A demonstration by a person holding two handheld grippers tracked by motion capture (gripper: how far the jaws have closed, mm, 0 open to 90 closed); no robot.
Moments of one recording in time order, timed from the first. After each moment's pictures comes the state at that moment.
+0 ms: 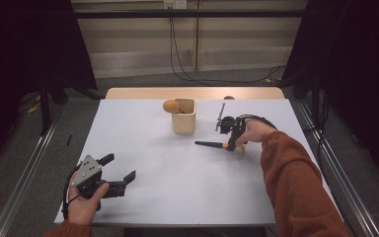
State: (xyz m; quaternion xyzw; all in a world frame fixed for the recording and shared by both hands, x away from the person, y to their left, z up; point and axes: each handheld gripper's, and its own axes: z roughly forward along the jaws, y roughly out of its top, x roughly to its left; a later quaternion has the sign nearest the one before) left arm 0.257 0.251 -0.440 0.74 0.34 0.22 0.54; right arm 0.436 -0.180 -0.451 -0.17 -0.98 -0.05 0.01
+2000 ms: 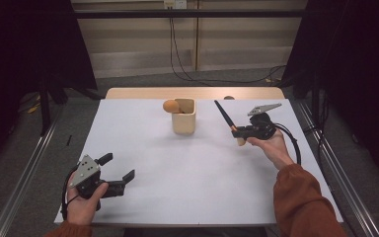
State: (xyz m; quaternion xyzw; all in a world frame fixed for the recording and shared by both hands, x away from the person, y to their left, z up) left arm 0.255 0.251 -0.437 0.74 0.34 0.22 0.54; right arm 0.382 -0.253 -0.430 -0.40 -0.82 -0.40 -0.12
